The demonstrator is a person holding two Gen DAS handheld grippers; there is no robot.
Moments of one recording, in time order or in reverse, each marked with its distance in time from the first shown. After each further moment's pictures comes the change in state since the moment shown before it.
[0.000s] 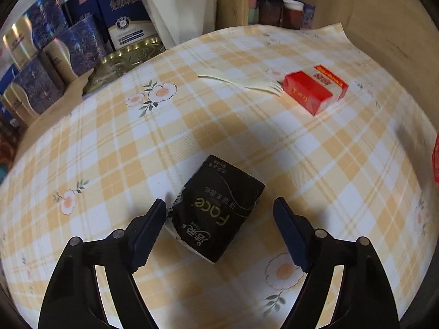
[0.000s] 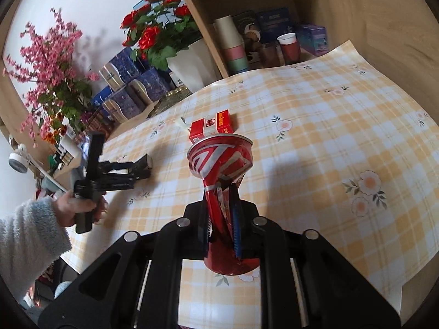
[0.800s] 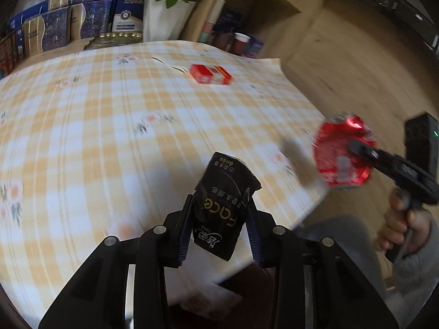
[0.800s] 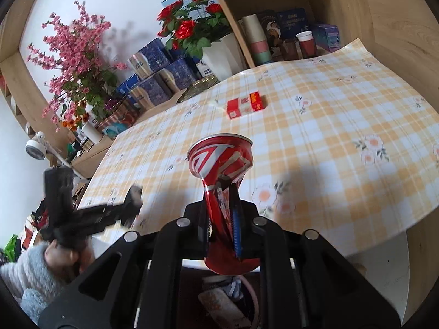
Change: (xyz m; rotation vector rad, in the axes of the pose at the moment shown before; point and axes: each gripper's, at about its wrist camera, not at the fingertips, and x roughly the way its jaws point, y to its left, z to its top) left arm -0.167 -0.096 -0.178 -0.202 -0.140 -0.332; right arm -0.062 0.049 -0.064 -0.039 0.031 0.085
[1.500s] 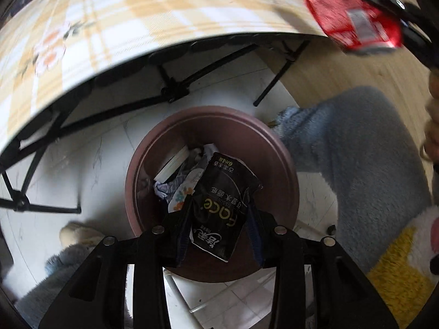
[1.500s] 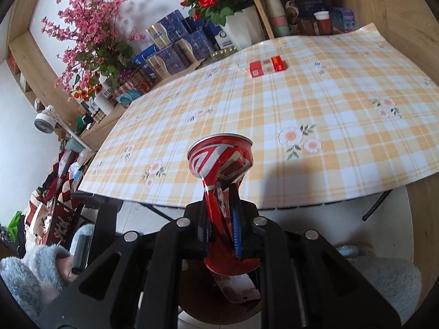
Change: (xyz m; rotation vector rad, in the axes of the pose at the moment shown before) left arm 0.063 -0.028 -0.143 0.109 0.420 0.048; right arm -0.002 0.027 -0.069 -0.048 0.110 0.043
